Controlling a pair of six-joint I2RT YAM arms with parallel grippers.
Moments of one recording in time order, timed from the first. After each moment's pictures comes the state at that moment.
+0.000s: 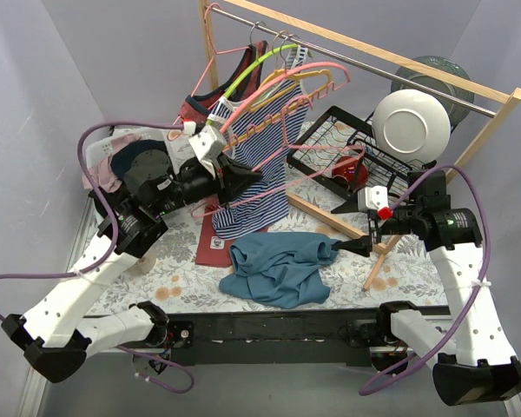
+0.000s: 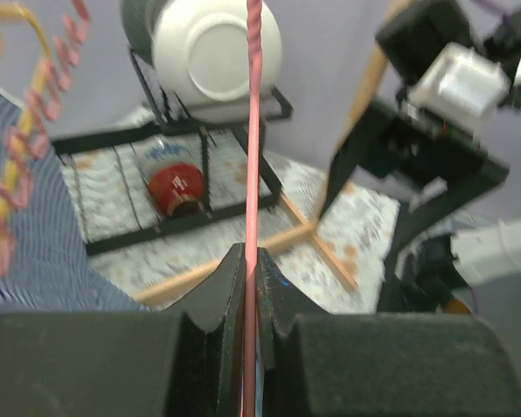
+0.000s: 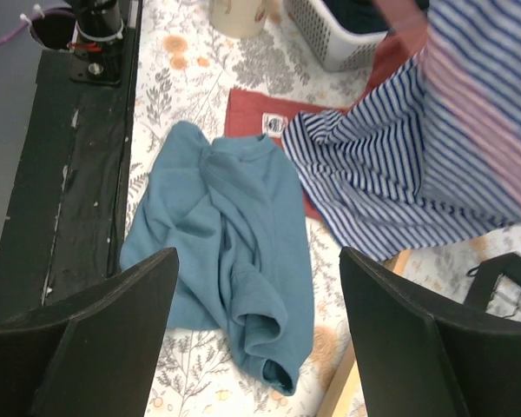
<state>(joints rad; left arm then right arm) -0.70 1.04 1.29 -0.16 0.40 -0.12 0.14 0.92 1.12 -1.09 -1.22 -1.08</state>
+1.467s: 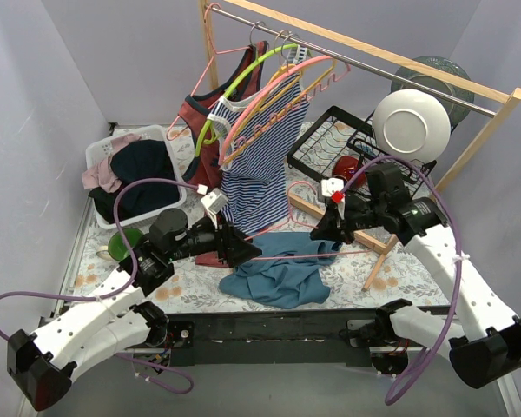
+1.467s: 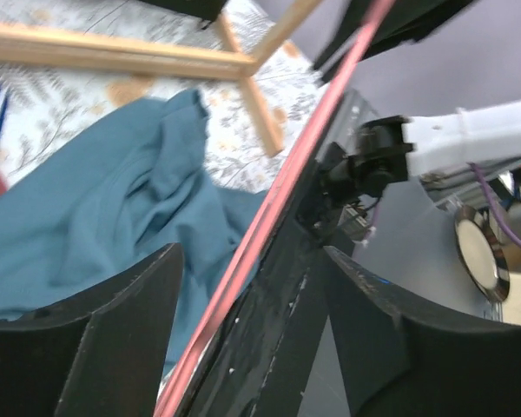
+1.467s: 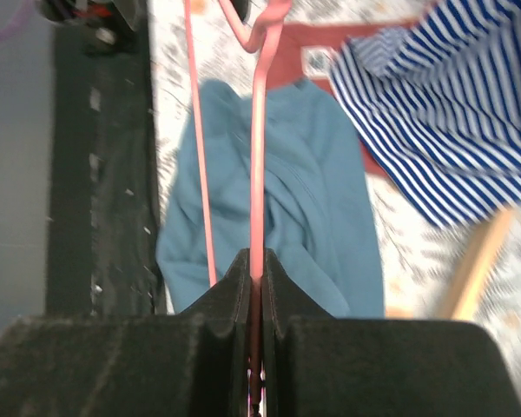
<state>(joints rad) -0.71 0.79 0.63 -0.02 0.52 -0.50 0.43 1.05 1.07 -0.85 -0.97 -0.67</state>
